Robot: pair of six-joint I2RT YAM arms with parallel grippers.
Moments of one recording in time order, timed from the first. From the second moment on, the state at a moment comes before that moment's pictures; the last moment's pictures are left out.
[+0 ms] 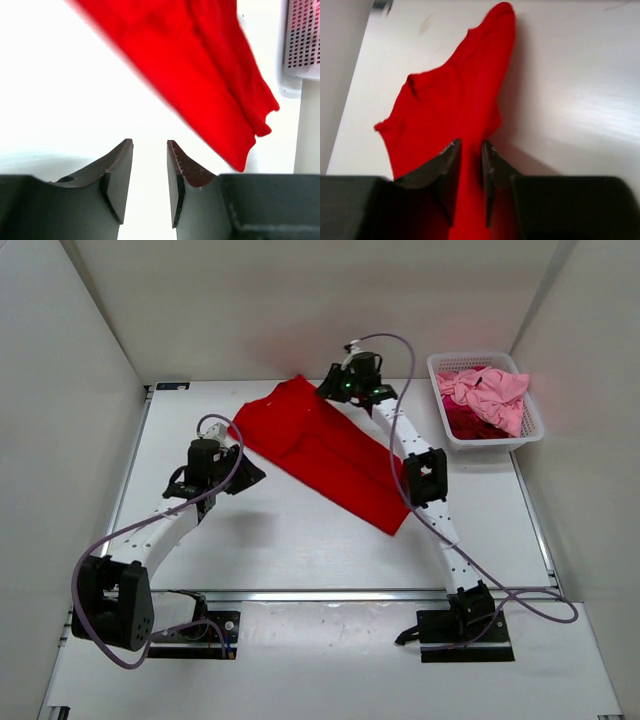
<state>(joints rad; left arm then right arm) -0.21 1.23 0.74 -0.11 0.22 -0.65 0.40 2.86 2.79 -0.37 -0.45 0.52</state>
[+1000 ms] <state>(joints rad) -0.92 1.75 0.68 0.45 0.04 -1.25 0.21 1.33 1.78 -0.61 -0.11 0.12</state>
